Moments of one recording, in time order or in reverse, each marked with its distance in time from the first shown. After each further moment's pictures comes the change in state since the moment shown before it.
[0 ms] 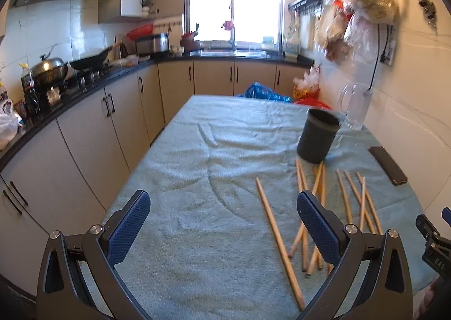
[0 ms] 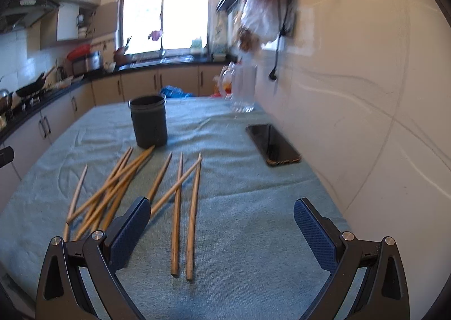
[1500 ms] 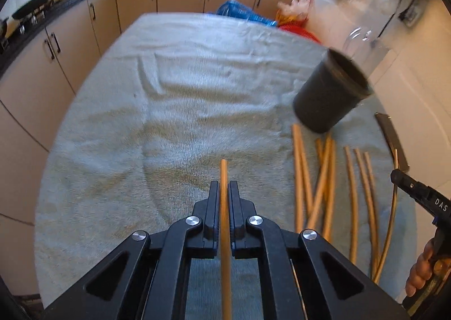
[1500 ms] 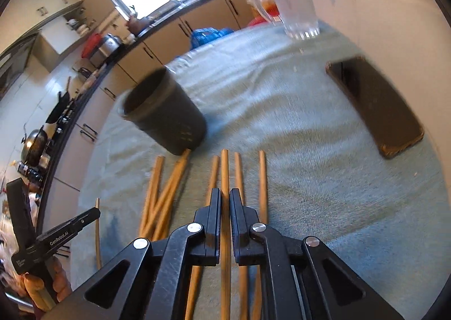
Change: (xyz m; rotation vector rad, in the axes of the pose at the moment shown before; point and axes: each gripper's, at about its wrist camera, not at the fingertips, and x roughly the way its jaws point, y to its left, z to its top) left arm 0.155 -0.026 0.037 0.001 0.420 -0.184; right arm 0.167 0.005 0.076 0.265 0.378 0.416
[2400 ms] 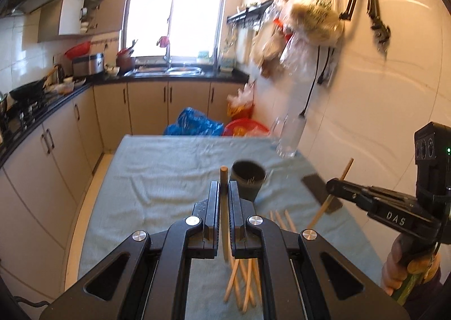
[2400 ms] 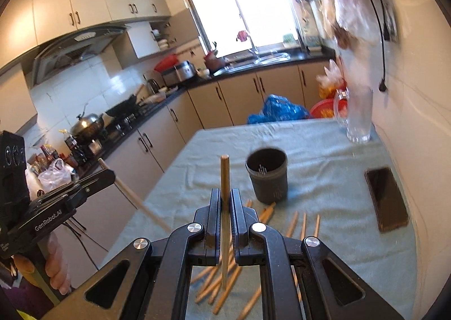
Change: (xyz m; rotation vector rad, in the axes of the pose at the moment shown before) left arm -0.198 -0.051 0.002 0.175 -0.478 -0.141; right arm -0.134 0.110 -0.010 -0.322 -0.271 0.173
